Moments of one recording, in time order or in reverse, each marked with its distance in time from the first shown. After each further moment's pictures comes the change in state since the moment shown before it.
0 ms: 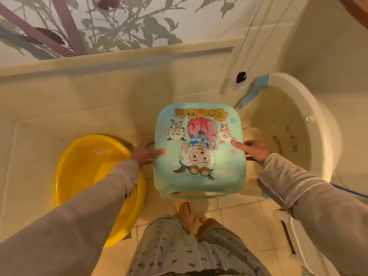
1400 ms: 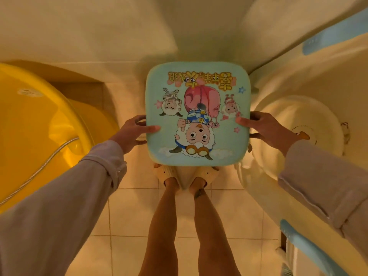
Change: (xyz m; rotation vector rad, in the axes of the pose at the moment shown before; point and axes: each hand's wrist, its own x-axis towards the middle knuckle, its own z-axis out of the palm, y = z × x) left_hand 0.282 -0.129 0.088 -0.145 0.006 -0.306; right_hand 0.324 0.111 -0.002 0.019 -0.273 0.117
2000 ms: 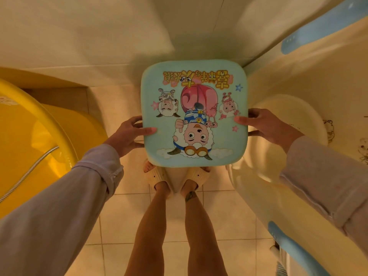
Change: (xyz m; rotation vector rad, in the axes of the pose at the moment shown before) left_hand 0.013 0.007 0.036 -0.102 -0.089 -0.003; right_hand 0.007 0.001 -0.043 -0.018 -0.023 0.021
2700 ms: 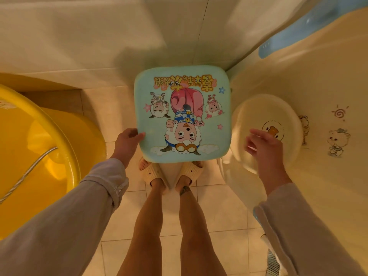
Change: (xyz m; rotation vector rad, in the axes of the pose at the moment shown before) left_hand -0.033 -0.021 0.029 0.223 0.357 0.132; right_hand -0.102 0.016 0.037 0.441 0.586 -0.105
